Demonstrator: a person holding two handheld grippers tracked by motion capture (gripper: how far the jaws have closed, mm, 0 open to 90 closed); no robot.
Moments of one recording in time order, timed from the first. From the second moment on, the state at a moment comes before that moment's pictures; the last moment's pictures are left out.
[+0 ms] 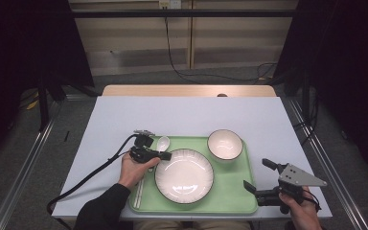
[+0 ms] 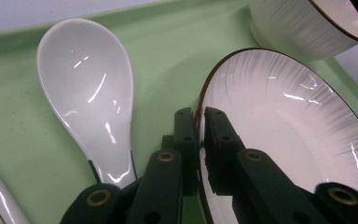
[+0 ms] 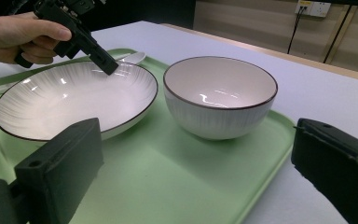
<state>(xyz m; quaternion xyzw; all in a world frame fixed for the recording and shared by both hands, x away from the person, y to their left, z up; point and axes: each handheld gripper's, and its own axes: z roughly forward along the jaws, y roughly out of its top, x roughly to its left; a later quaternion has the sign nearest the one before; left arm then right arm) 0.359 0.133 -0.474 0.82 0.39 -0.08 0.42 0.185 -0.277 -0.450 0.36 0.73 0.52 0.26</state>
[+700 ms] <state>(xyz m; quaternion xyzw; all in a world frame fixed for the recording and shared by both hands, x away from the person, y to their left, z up) 0.354 0.138 -0.456 0.82 0.34 -0.01 0.45 0.186 -0.277 -0.449 0.36 0.73 0.52 0.26</state>
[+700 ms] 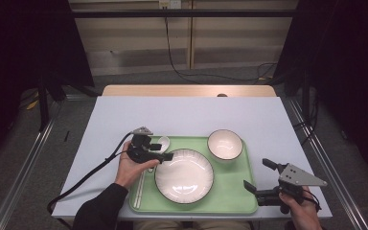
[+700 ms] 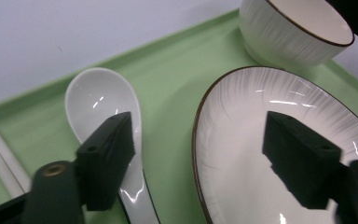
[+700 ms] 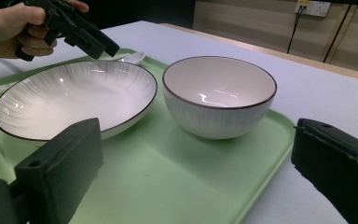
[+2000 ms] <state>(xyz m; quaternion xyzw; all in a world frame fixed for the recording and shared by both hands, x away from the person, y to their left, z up) 0.287 0.230 -0.432 0.78 0.40 0.20 0.44 0.185 -0.279 -0.449 0.37 0.72 0.52 0.26</state>
